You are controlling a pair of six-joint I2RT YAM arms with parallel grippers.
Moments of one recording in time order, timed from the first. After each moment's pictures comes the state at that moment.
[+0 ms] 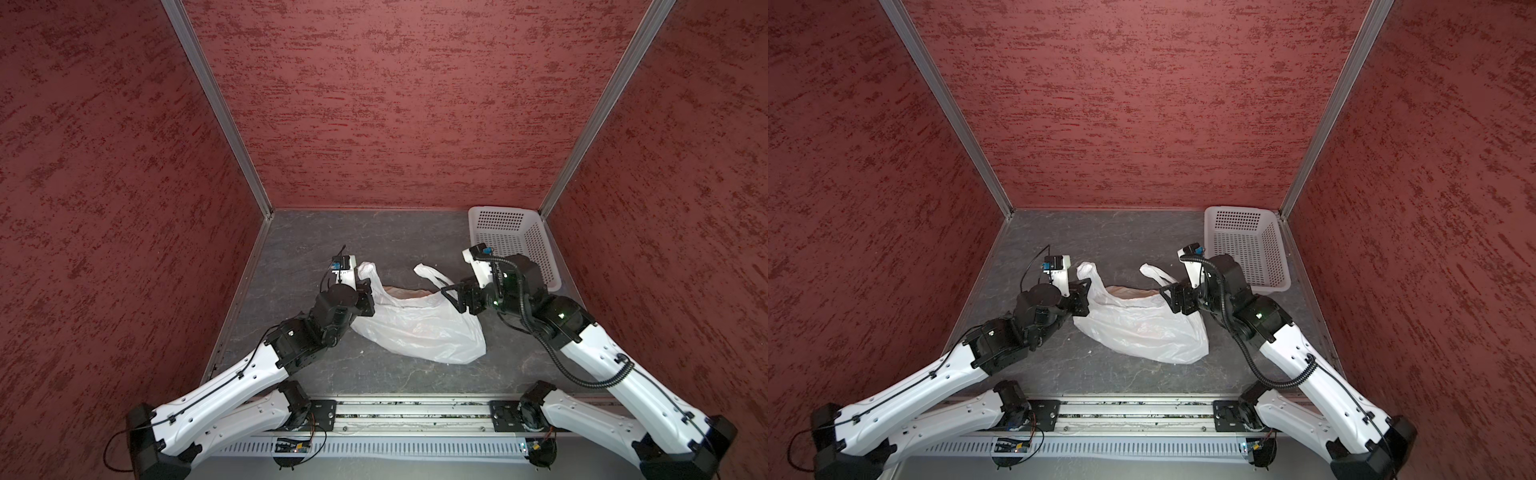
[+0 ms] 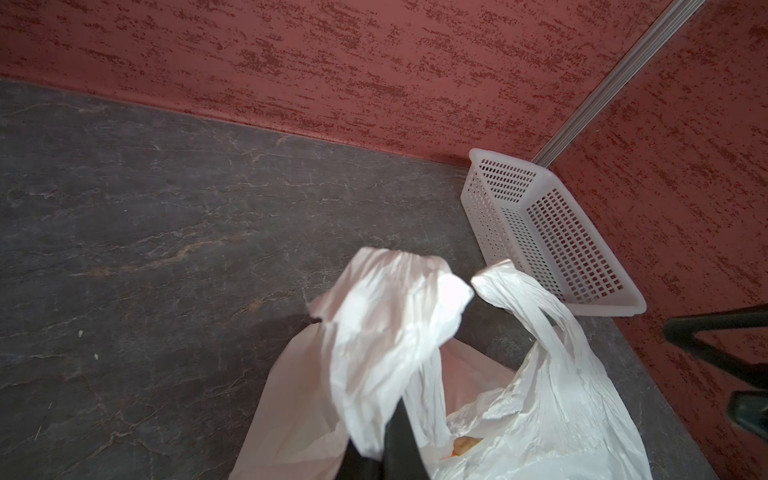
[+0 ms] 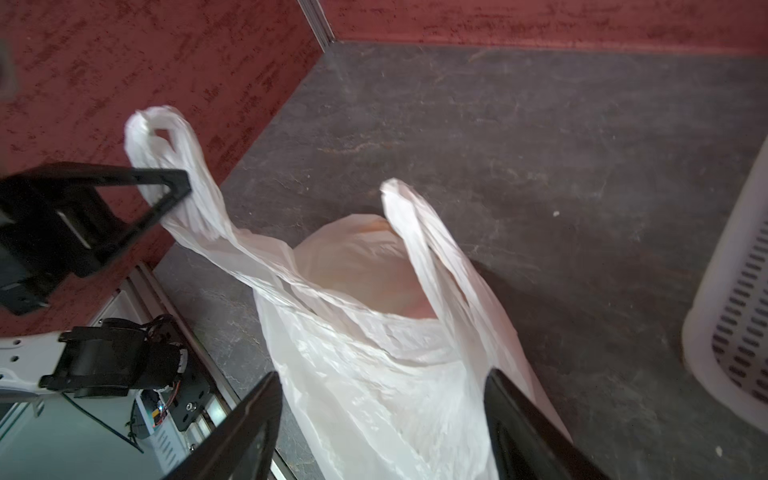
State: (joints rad) left arm -0.87 0.85 0.78 -0.34 -0.44 -0.59; right arm 0.63 1.00 1.07 -0.63 -0.22 0.27
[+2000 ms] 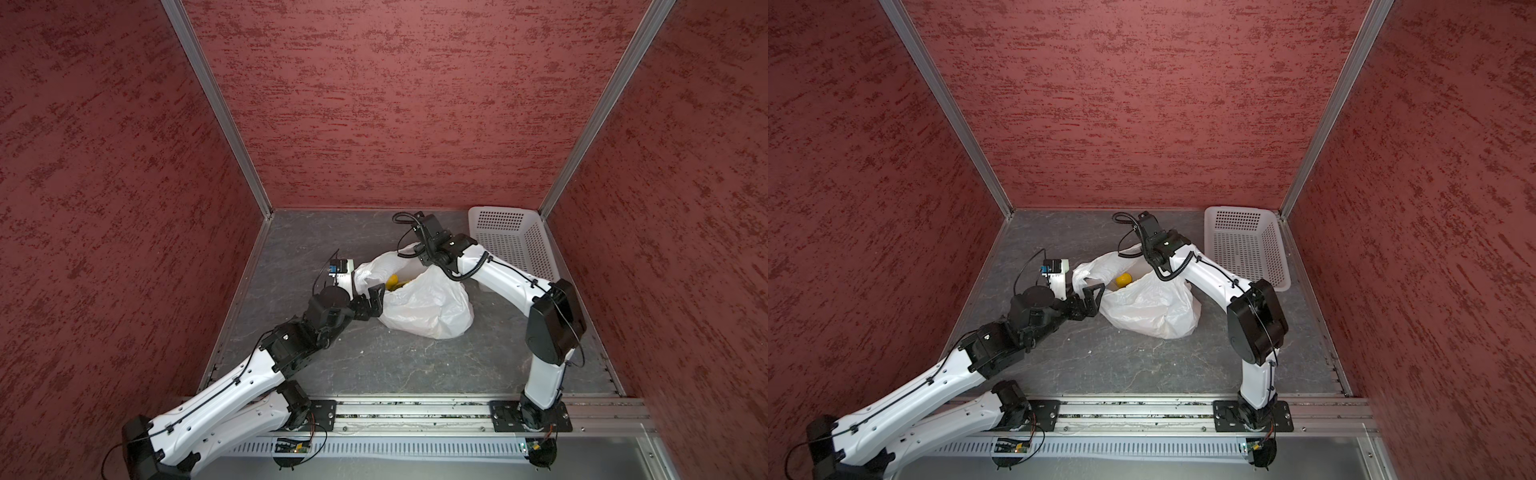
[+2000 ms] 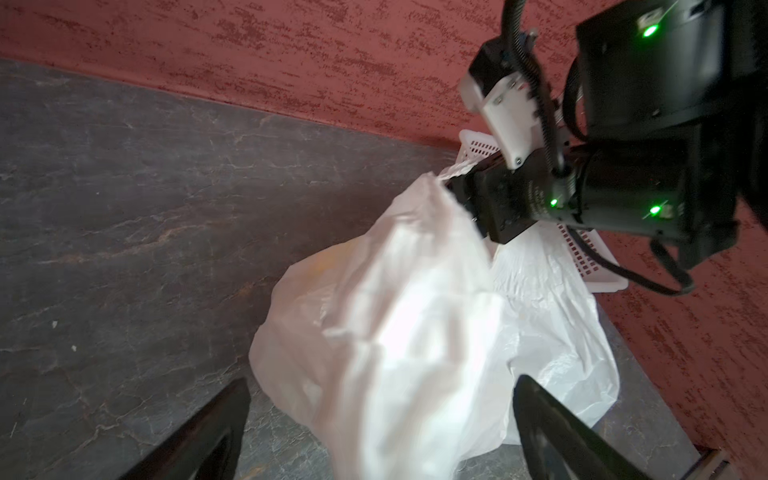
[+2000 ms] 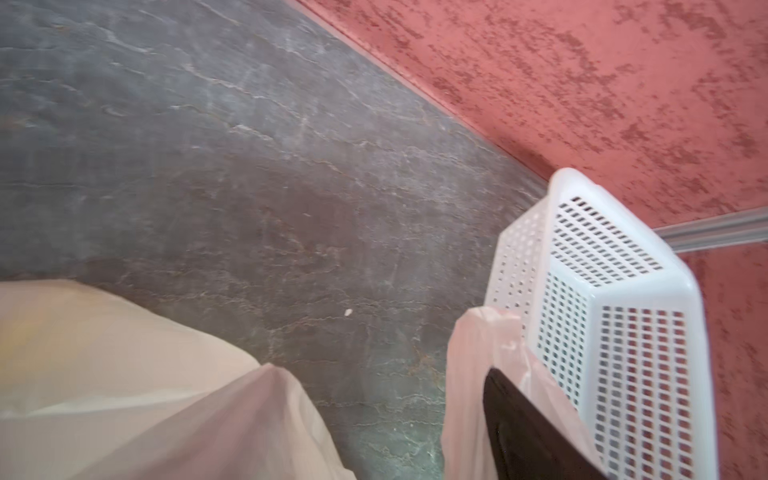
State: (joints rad) left arm -0.81 0.81 0.76 -0.34 -0.32 -0.58; right arm 0.64 1.85 1.58 -0.62 0.49 0.00
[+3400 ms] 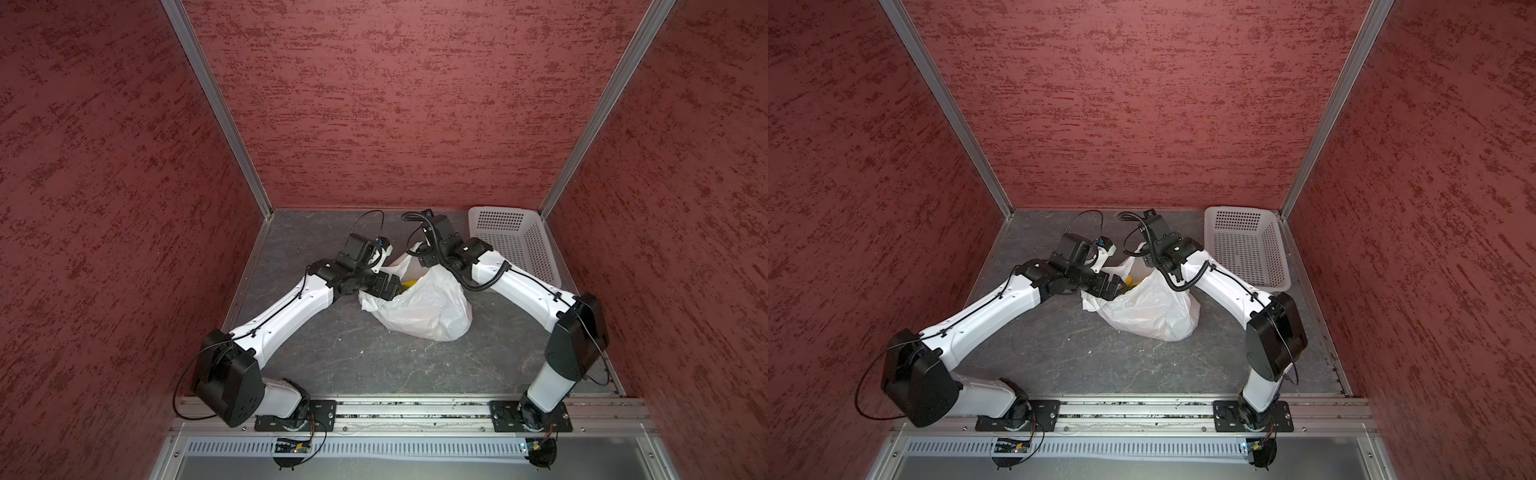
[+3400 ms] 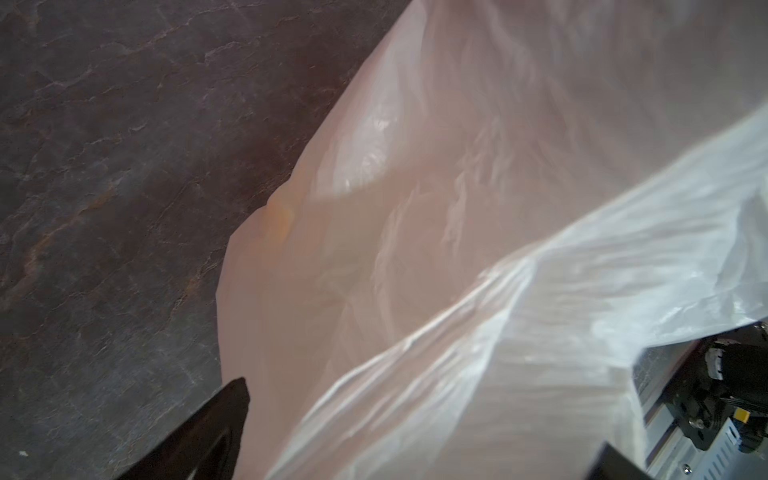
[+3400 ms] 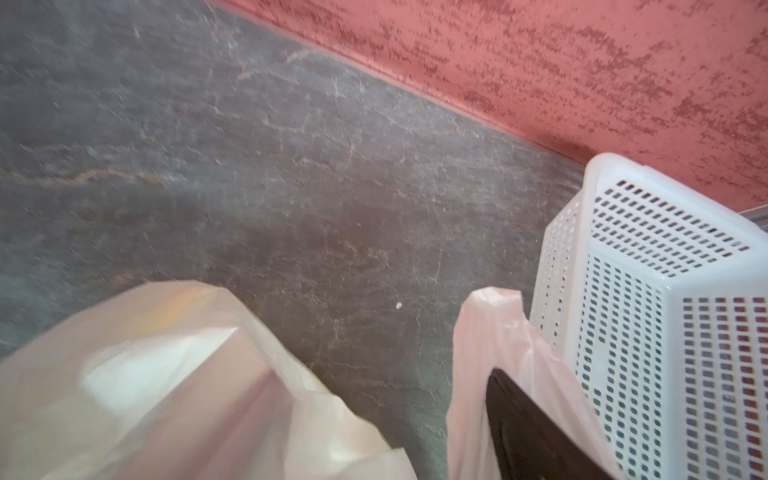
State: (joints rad) left arm -0.55 1.42 1.15 -0.64 0.17 -0.13; right arm 0.65 1.72 1.52 -0.59 0.36 0.14
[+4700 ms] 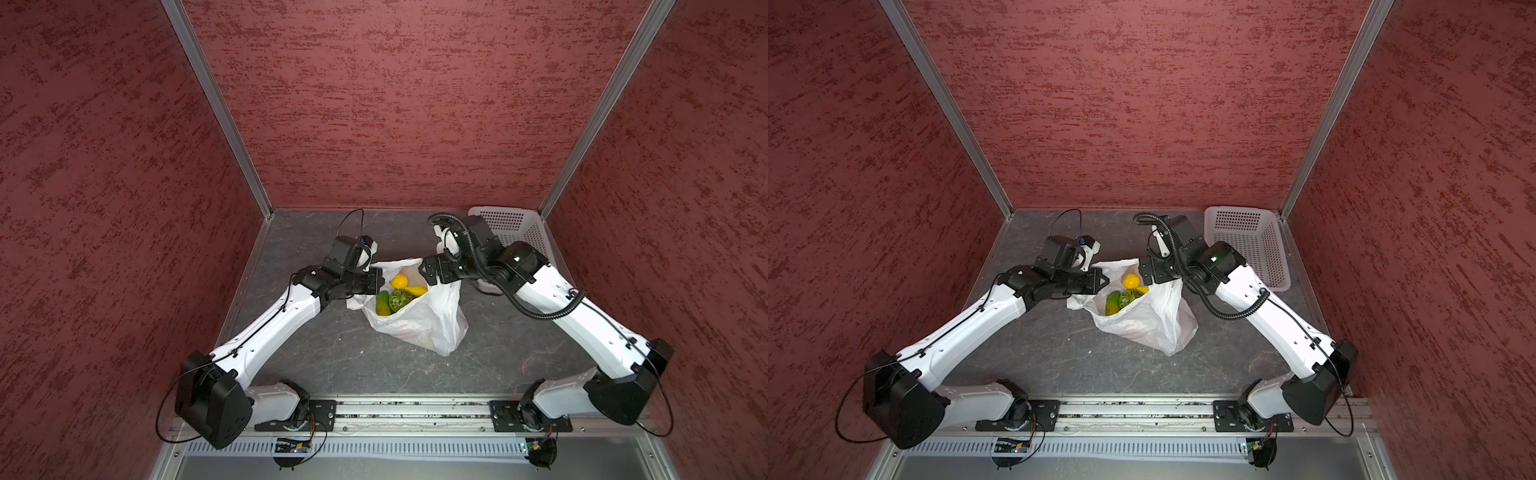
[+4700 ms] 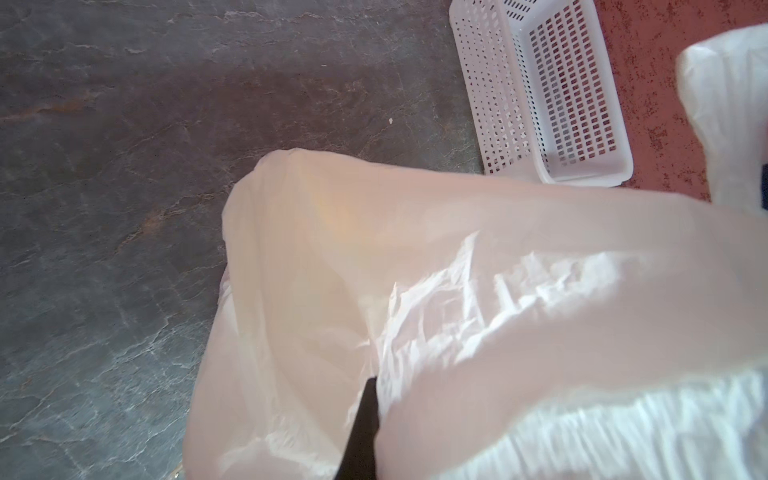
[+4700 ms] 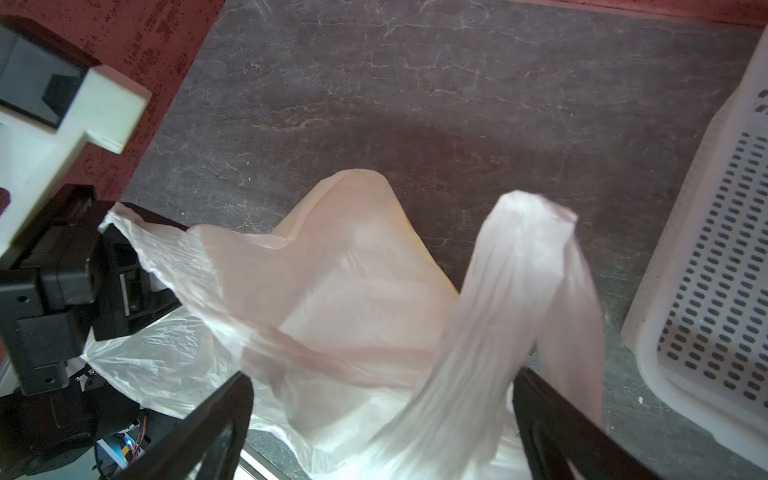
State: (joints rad) left arm -0.52 1.28 1.10 -0.64 0.27 -0.46; right arm 0.71 1.43 1.58 -0.96 -0.03 0.37
